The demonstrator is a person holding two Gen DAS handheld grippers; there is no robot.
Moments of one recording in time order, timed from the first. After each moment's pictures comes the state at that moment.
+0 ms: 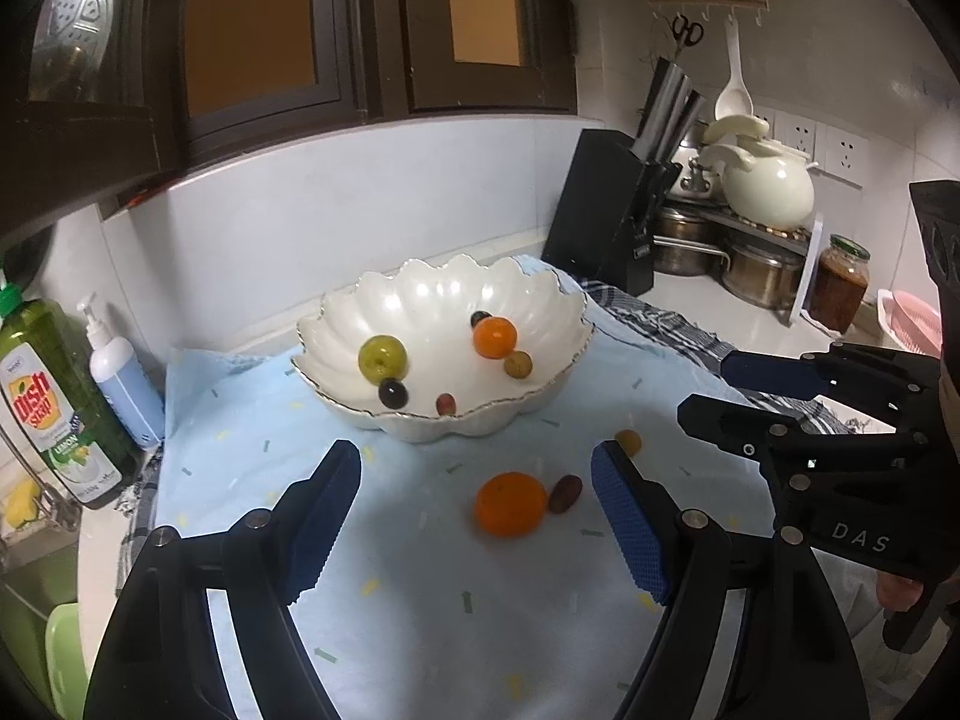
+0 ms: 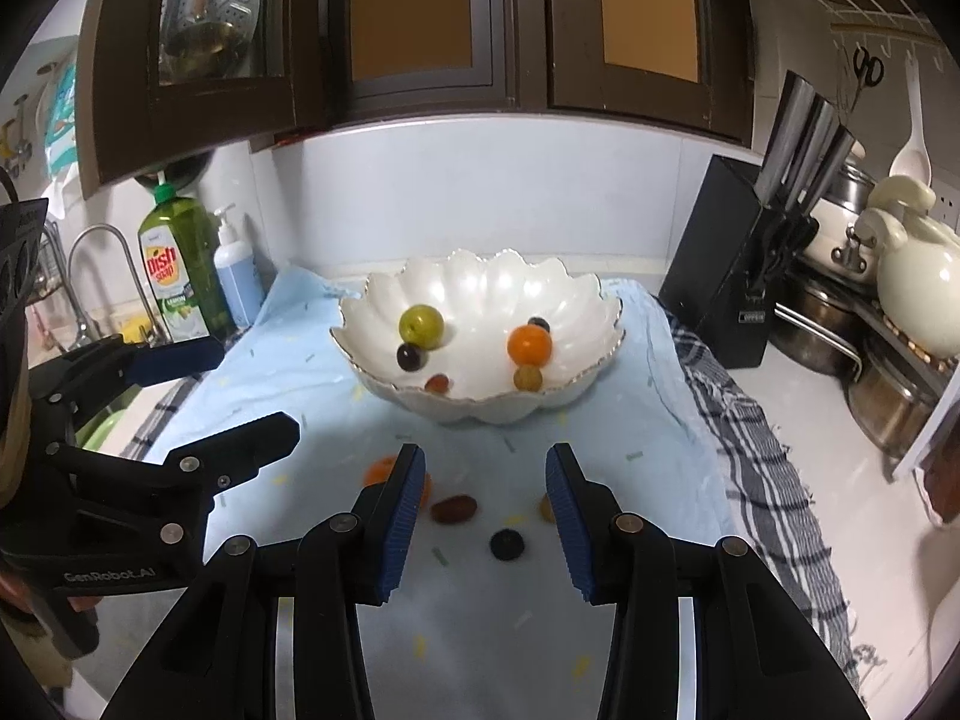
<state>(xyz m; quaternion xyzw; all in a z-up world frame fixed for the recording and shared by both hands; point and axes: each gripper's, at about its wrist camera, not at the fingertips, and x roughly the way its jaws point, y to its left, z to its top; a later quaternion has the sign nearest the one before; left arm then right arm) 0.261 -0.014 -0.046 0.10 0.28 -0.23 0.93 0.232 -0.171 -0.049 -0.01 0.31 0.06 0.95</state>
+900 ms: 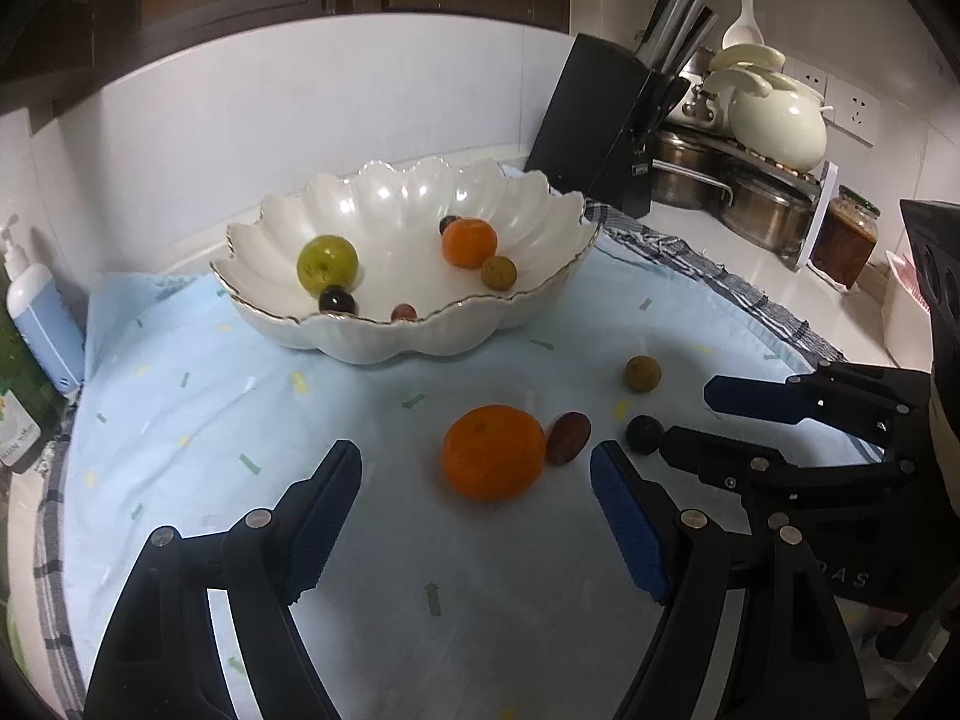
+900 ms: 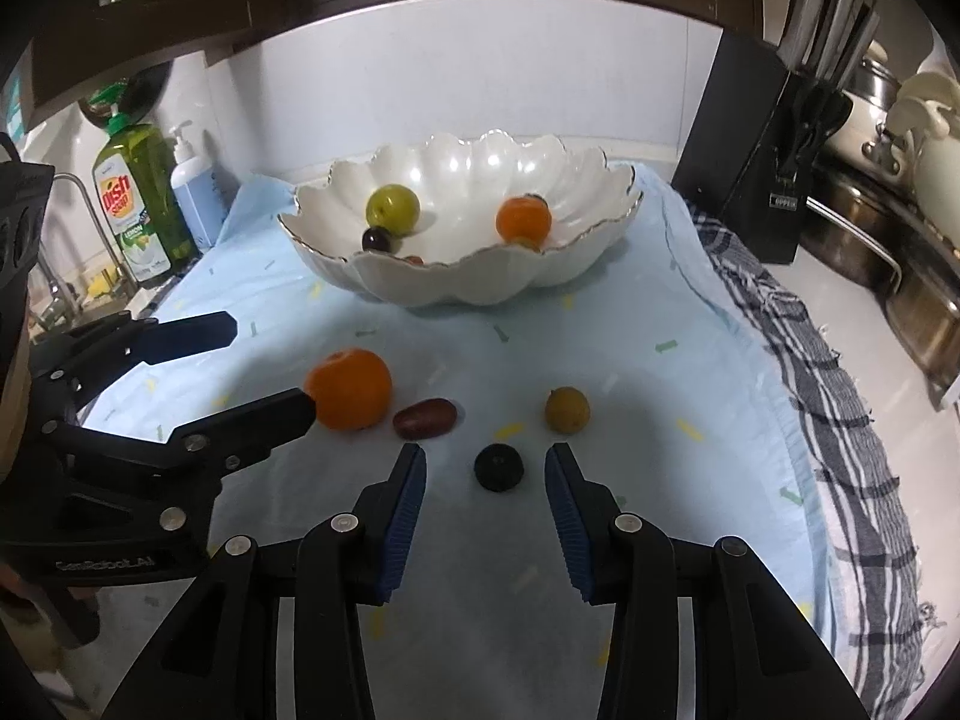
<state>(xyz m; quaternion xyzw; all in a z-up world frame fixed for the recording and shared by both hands) 0.304 -0.033 -0.114 0.10 0.36 -0.25 0.89 0.264 -0.176 -0.124 0.01 0.39 0.06 0.92</state>
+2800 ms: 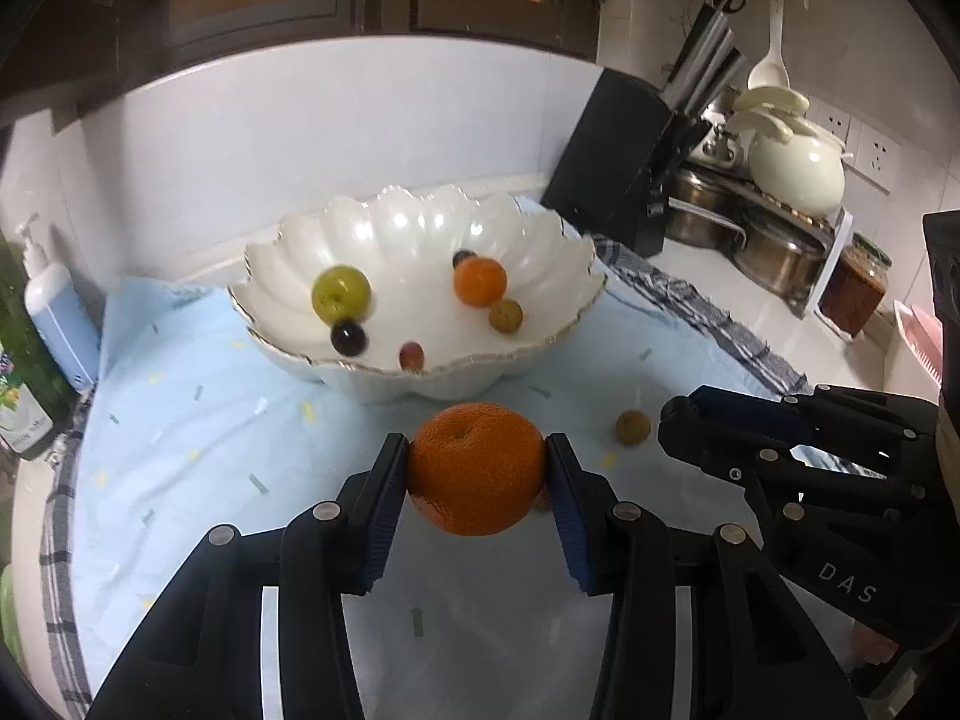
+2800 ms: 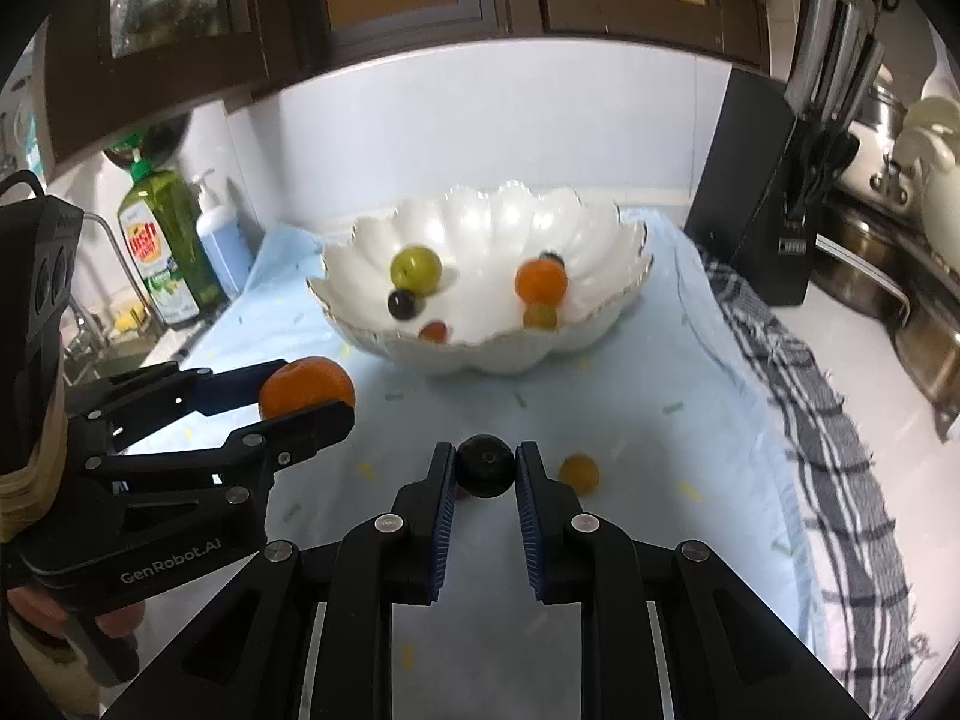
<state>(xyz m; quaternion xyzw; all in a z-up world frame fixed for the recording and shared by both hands) 0.308 -0.035 -0.083 0.06 0.35 -0.23 0.91 0.267 -0.179 -0.086 0.03 0.35 0.08 0.93</state>
